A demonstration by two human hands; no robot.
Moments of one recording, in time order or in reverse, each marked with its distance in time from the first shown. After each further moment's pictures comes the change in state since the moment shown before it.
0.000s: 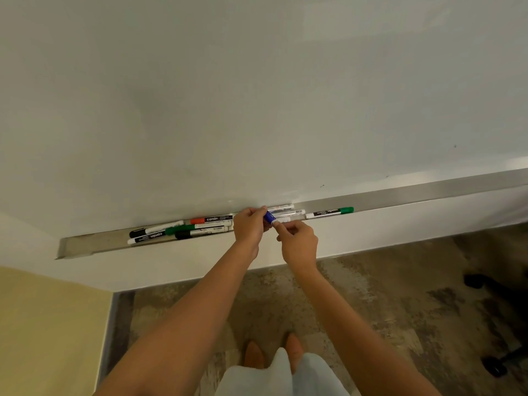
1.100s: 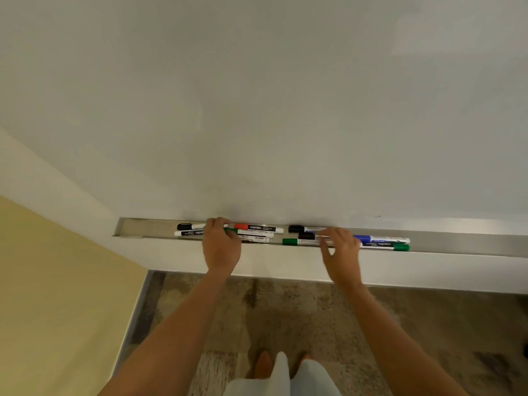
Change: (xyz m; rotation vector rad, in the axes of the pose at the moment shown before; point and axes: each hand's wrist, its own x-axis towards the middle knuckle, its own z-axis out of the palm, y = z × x) left_hand 0.030 -0.003 -0.138 0.686 0.466 0.395; right_hand 0.078 0.046 0.013 -0.509 -0.059 -0.729
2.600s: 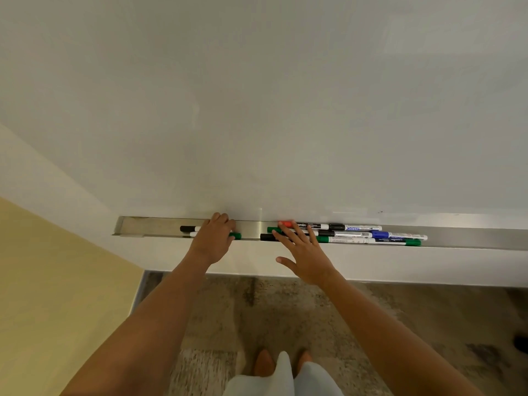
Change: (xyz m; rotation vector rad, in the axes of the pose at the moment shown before) left_hand 0.049 -0.049 -0.018 0.612 -0.428 0.626; right_hand 0.003 -0.038 0.048 -0.449 -0.598 -0.412
